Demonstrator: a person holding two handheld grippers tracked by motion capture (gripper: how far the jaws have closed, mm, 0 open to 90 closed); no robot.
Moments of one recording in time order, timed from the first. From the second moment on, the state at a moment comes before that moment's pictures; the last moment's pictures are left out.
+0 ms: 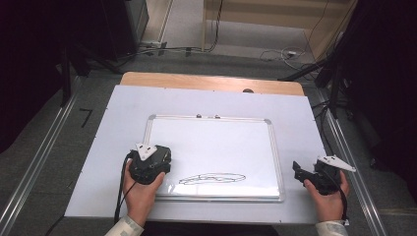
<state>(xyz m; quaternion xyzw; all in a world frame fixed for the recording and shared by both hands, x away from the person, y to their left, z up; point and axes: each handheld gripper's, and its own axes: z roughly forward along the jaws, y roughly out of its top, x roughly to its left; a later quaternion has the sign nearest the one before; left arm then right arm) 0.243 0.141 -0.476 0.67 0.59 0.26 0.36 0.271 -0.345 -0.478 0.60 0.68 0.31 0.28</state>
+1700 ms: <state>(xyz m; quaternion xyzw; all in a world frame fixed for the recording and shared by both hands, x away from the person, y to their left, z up) 0.271 0.090 -0.496 0.74 0.54 0.21 0.36 0.272 -0.346 -0.479 0.59 0.68 0.31 0.28</state>
